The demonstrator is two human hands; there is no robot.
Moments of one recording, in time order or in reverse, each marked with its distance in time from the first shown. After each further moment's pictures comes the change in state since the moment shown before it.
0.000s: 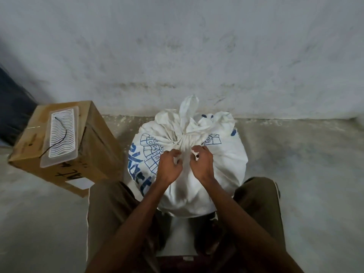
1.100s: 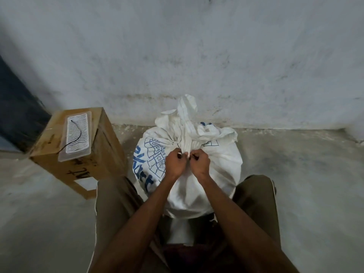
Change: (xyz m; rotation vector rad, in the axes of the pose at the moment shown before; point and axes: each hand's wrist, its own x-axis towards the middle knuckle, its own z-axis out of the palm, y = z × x) left_hand -0.018 0.043 0.001 -0.158 0.066 -0.143; right_hand -0.019 -0.020 -0.012 0.253 0.019 0.258
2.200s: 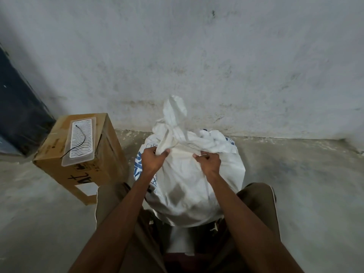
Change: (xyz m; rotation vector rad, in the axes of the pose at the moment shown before) left_hand 0.032 -0.016 -0.092 -0.095 0.123 -0.109; right_hand 0.022 -0.013 -0.018 0.165 0.036 0.093
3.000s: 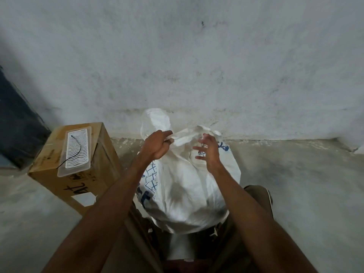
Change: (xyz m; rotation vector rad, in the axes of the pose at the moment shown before) left_hand 0.021 0.090 -0.016 0.552 -0.245 0.651; right_hand 0.000 -0.080 -0.031 0.448 -0.199 0.109
